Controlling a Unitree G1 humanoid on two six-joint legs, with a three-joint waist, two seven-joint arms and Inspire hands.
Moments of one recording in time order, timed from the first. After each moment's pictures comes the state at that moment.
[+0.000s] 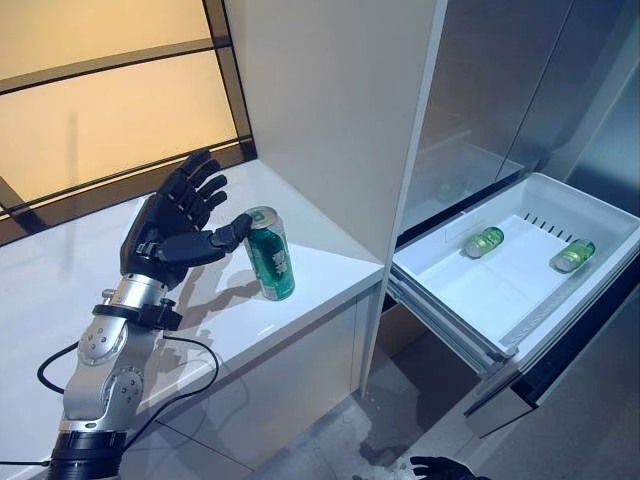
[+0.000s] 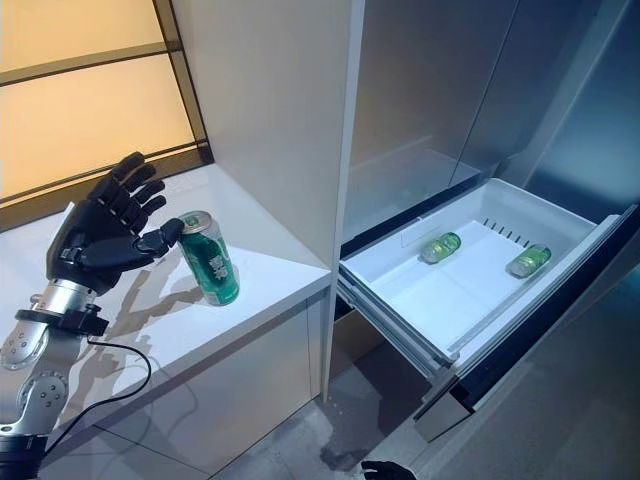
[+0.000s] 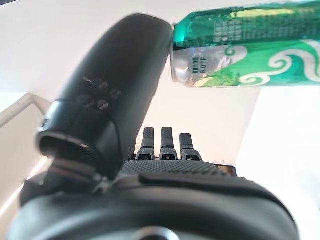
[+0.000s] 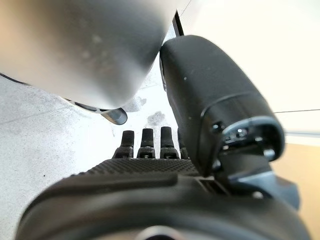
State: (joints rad) left arm -0.08 0.61 0.17 -0.12 -0.76 -0.03 -0.17; right arm 0.01 -0.26 0.24 1.16 0.00 0.00 0.20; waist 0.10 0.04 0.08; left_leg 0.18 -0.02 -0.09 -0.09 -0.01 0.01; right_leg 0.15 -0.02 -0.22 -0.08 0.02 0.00
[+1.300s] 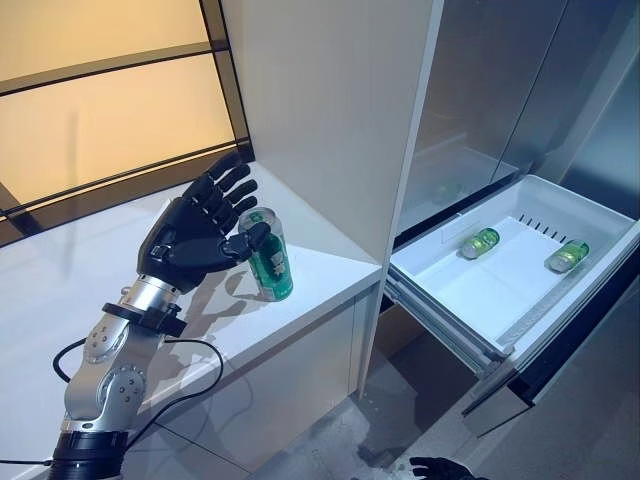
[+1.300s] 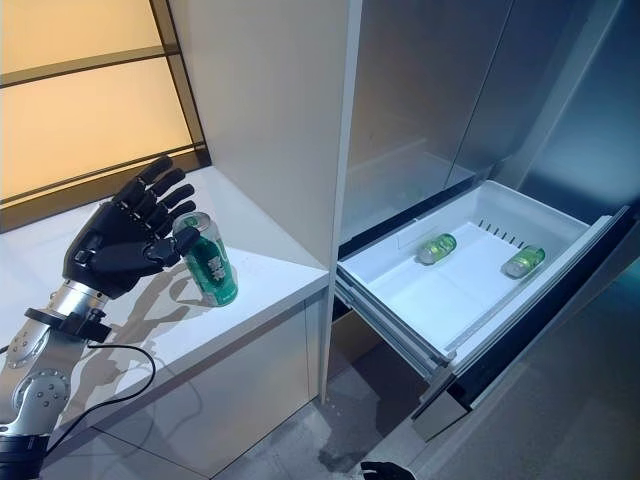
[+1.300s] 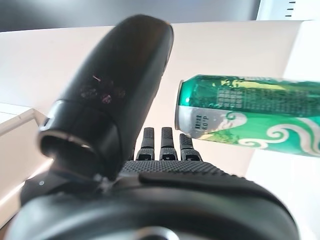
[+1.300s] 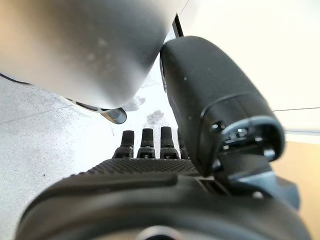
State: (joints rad) left arm -0.08 0.60 0.17 -0.15 -0.86 0.06 -0.34; right arm 0.01 -0.26 0.24 1.17 0.00 -0.01 0.20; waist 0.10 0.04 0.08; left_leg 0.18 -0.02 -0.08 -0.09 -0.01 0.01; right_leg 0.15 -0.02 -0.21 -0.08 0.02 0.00
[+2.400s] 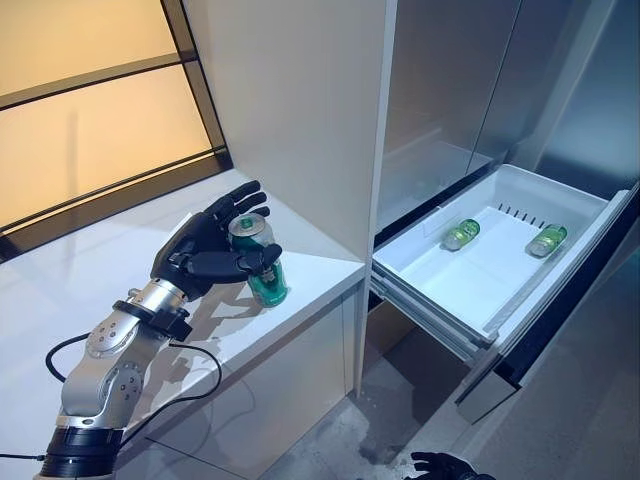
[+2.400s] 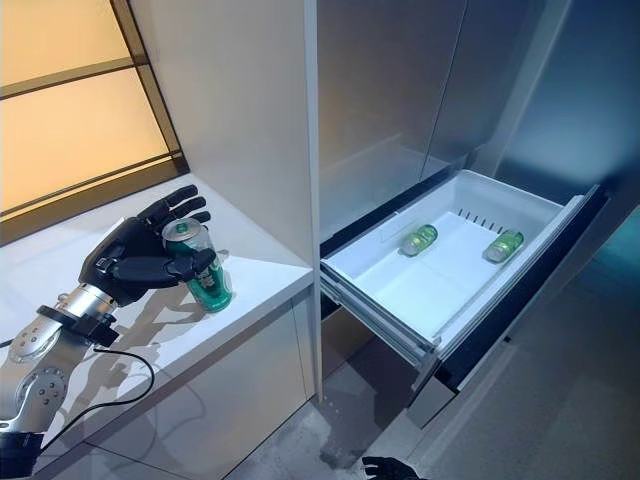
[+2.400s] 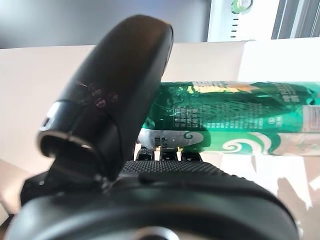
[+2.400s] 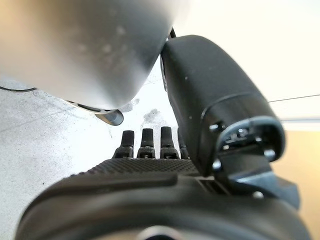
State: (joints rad) left arm -0.10 0.66 0.13 -0.13 -0.76 0.17 -0.34; right arm 0.00 -0.27 0.25 1.17 0.00 -0.02 0.20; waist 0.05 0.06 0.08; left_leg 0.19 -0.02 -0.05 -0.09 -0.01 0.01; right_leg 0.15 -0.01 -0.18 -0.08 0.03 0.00
